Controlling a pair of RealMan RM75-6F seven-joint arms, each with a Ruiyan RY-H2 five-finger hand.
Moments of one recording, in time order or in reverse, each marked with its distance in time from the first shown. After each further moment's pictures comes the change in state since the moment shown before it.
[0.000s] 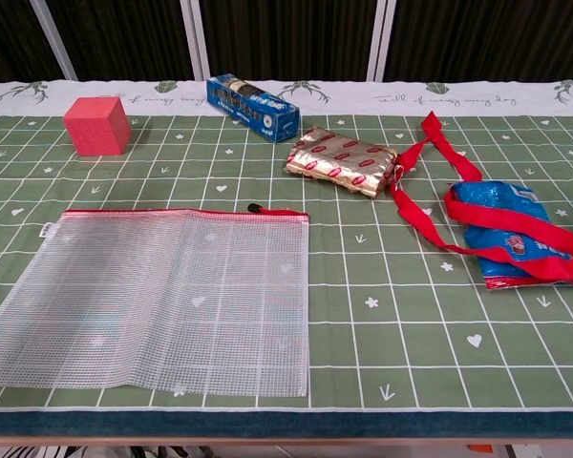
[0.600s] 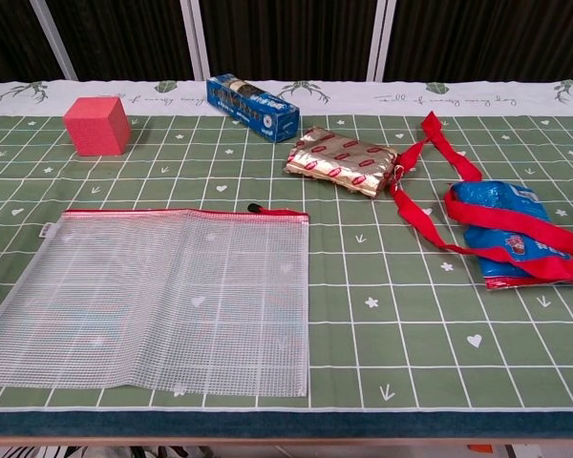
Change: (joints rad) left arm 0.210 0.001 0.148 0.207 0.140 0.197 -0.202; right arm -0.004 0.000 -0.010 0.009 -0.034 0.021 -0.001
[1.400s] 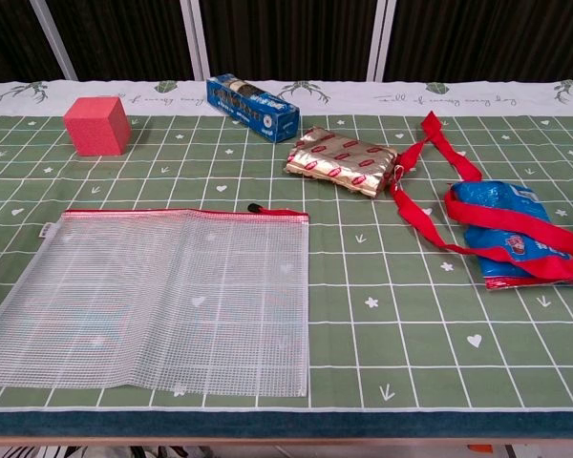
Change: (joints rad) left arm 0.001 0.003 0.002 -0.004 0.004 0.002 -0.006; right arm -0.001 0.014 0.002 -0.024 0.031 -0.021 -0.022
